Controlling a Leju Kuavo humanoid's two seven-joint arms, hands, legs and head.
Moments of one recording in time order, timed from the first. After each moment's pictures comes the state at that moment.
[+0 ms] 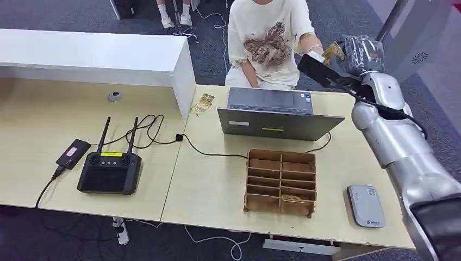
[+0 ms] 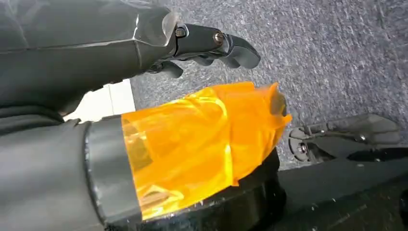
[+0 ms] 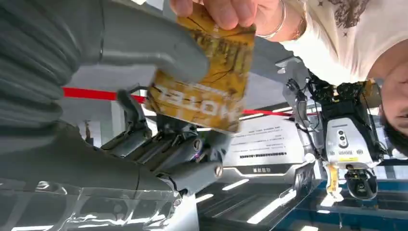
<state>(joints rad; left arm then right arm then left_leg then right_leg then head) -0.09 -0.24 1.17 -0.23 -1.37 0.26 -0.07 -1.05 -0.27 0.62 -0.79 0.88 -0.18 0.18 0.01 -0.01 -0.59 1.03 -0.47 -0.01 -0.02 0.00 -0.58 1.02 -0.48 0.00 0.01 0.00</state>
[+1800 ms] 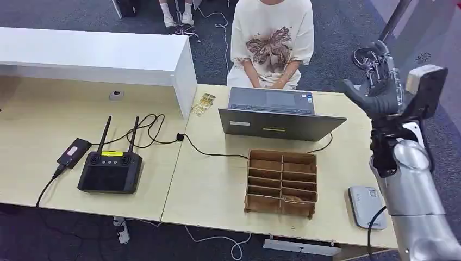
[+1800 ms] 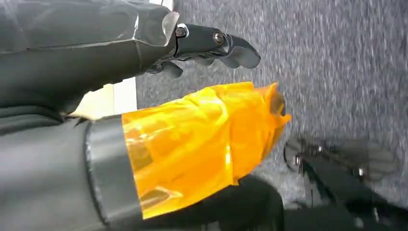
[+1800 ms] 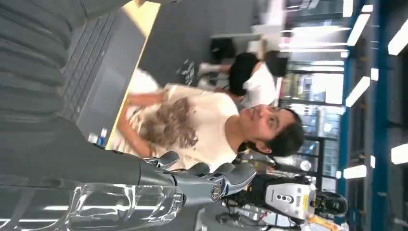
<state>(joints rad) -0.07 -0.22 1.22 -0.23 -1.25 0.32 -0.11 -0.56 -0.30 0.22 -1.30 -0.30 -0.03 -0.15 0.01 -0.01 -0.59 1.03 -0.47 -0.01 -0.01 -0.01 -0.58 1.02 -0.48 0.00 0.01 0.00</state>
